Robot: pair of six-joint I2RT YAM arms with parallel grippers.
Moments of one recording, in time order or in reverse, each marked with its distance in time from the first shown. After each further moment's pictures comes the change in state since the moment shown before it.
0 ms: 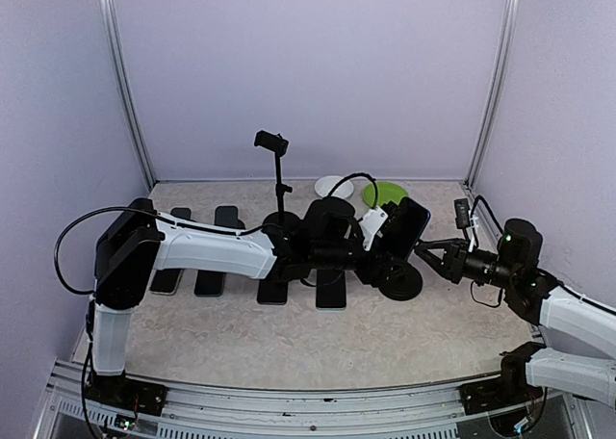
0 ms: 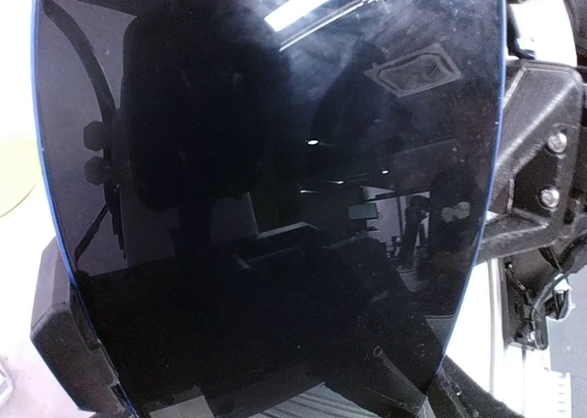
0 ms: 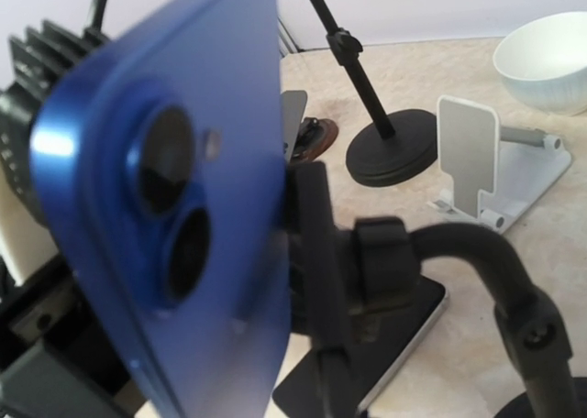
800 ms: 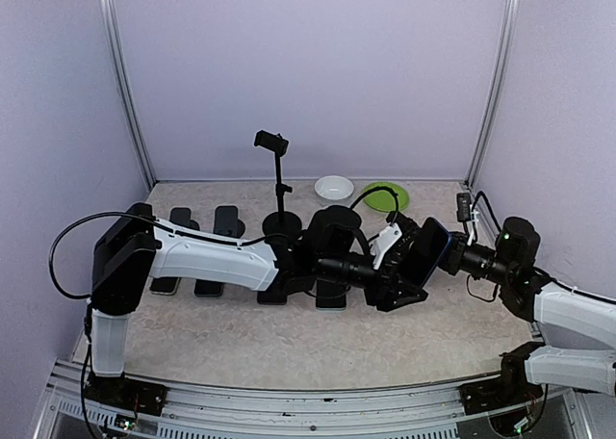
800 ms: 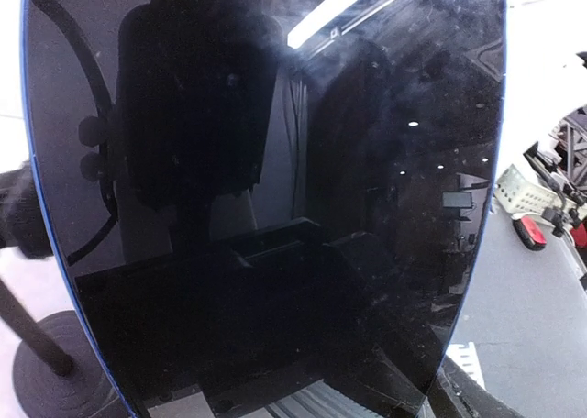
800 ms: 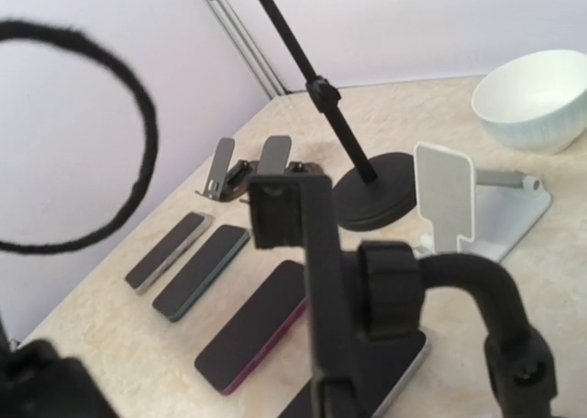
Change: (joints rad) left arm -0.064 -0.019 -0.029 0.072 0.274 0.002; right arm -0.017 0.095 -0.012 0.183 0.033 0.048
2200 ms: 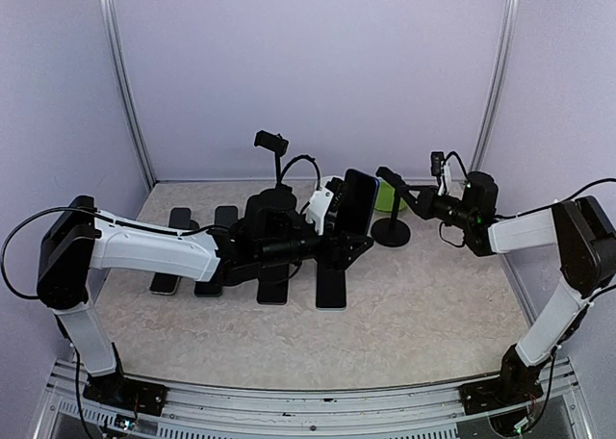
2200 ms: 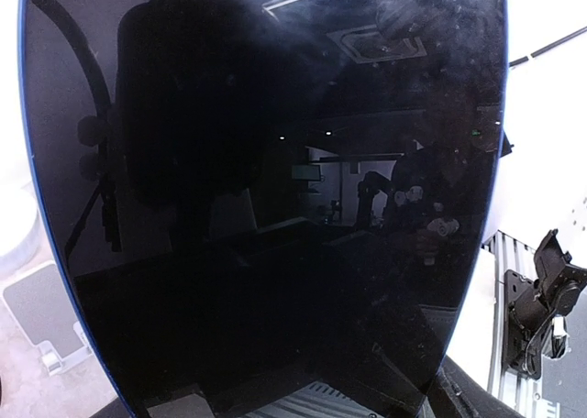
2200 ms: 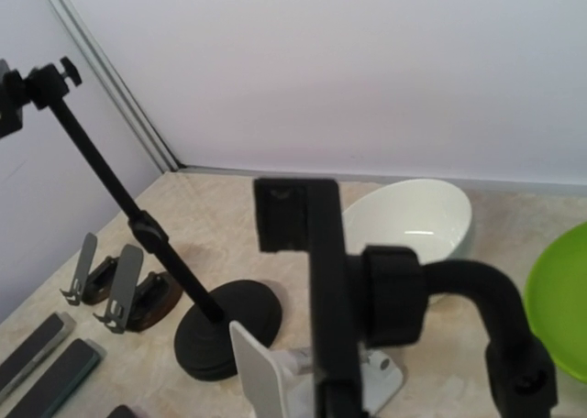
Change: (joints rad) left arm 0.111 -0.294 -0.340 0.135 -0.389 -0.058; right arm -0.101 0.709 0.458 0.280 0.024 -0.066
